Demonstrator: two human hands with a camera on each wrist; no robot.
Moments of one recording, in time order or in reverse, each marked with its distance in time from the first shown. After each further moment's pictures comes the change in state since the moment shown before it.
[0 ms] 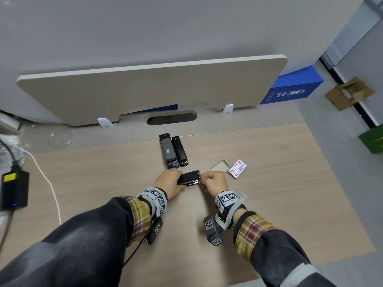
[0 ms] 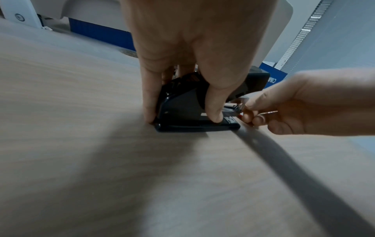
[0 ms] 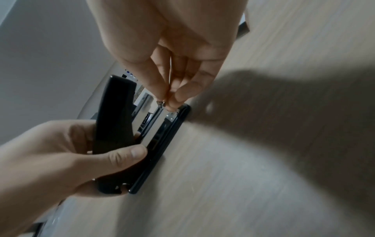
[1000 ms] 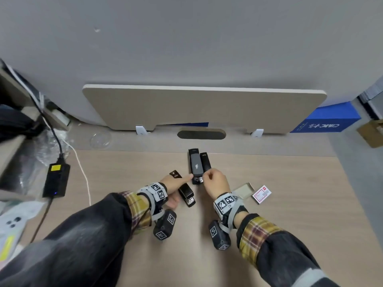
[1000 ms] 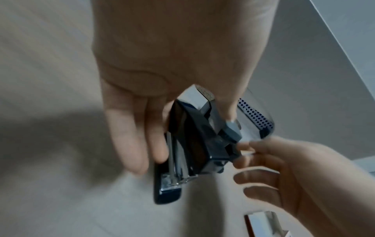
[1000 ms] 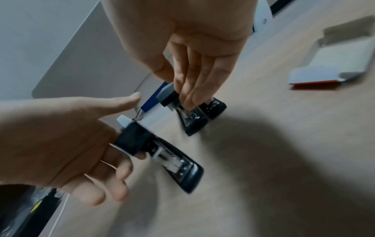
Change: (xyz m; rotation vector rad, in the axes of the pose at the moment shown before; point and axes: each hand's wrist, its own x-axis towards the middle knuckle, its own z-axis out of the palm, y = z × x) left_hand -0.027 -0.049 -0.070 -0.879 -0.205 -0.715; right_hand 0.006 -0.089 0.058 -0.434 -0.034 -0.182
